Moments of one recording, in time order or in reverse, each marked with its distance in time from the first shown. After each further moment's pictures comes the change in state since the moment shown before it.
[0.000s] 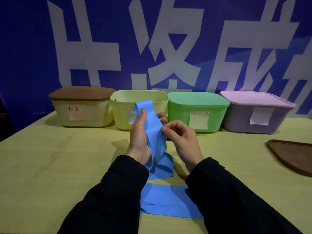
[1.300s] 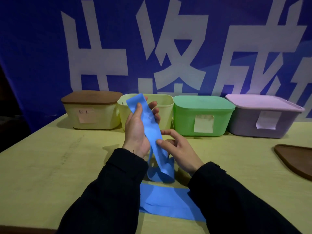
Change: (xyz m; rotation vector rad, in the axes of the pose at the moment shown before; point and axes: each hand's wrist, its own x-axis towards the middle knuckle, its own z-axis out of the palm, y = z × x) left_hand -0.009 0.046 0.014 -0.332 -0.013 0.128; right_hand -0.008 0.005 0.006 -0.098 -0.268 0.159
